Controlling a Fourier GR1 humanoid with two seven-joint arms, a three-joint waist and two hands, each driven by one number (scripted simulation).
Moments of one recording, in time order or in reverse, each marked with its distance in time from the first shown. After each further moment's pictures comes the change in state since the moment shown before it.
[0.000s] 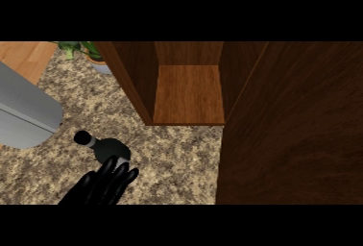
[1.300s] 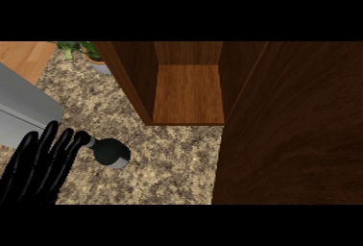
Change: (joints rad) left arm 0.000 0.020 0.259 0.027 -0.002 0.075 -0.011; right arm -0.115 0.028 0.033 -0.025 0.042 -0.054 0.136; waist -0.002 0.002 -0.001
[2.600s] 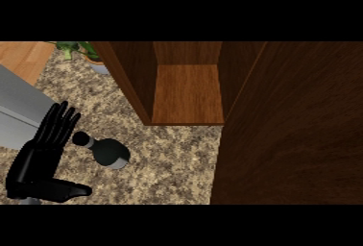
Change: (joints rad) left arm -0.175 0.085 0.348 0.722 0.047 -0.251 -0.329; right arm -0.070 0.016 -0.022 -0.011 0.014 0.001 0.080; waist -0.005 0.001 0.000
